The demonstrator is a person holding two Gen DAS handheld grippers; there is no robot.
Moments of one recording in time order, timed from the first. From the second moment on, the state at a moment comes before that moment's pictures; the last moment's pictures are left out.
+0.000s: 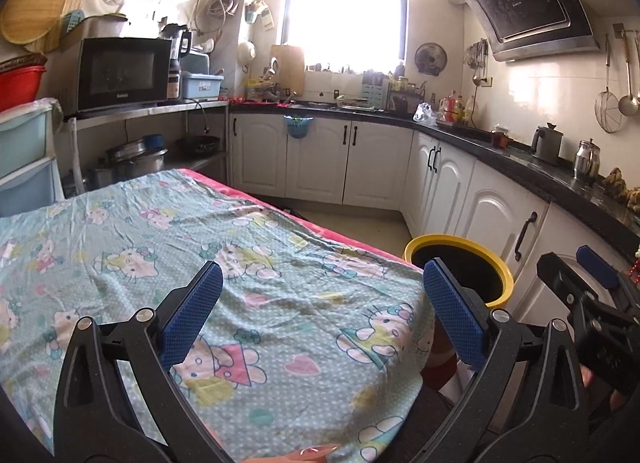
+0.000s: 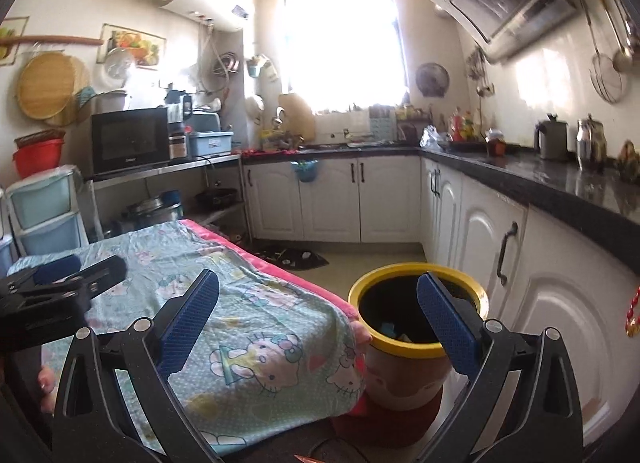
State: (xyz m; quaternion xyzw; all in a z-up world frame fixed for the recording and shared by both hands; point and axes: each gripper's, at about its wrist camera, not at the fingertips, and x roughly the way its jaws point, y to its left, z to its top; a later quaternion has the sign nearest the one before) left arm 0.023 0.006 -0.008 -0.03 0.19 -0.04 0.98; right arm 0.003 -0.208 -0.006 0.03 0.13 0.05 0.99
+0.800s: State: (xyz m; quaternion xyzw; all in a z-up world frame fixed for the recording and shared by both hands) left arm 0.022 0.007 -0.005 -0.03 0.19 -0.03 0.98; right arm 0.000 -0.207 -0.008 0.02 0.13 0.07 0.99
